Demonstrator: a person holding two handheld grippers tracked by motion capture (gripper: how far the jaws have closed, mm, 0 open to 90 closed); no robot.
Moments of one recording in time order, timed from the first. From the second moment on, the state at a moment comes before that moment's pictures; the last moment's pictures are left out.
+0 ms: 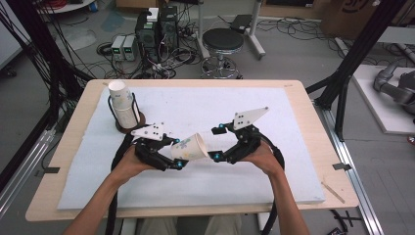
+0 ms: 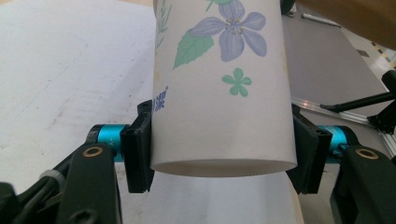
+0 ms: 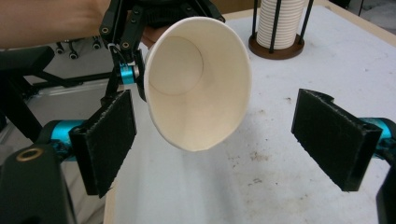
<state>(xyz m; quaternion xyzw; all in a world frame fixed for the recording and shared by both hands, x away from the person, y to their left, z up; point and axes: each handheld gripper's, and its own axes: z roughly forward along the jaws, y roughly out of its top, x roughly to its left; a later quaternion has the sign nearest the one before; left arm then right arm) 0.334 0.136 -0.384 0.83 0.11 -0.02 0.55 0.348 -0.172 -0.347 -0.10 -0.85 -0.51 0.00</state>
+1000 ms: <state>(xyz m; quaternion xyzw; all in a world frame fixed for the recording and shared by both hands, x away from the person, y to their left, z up) 0.334 0.145 -0.395 0.79 0.10 -0.03 0.61 0.347 -0.166 -0.364 -0.09 -0.83 -0.55 0.02</state>
